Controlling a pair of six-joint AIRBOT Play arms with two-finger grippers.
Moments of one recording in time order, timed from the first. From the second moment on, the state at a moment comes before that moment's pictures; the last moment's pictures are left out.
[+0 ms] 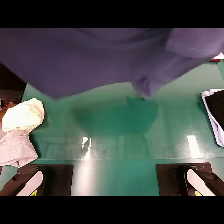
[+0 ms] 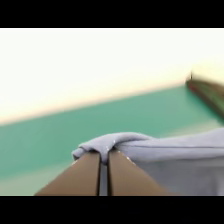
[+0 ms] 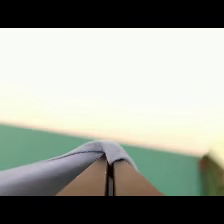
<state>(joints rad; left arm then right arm) 0.21 -0.90 2.14 0.97 -1.27 -1.39 -0.25 -0.90 2.03 -1.11 1.15 1.39</state>
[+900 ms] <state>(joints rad) 0.20 -1.10 1.43 0.99 -1.22 -1.34 -0.19 -1.48 2.04 -1.28 1.52 1.55</state>
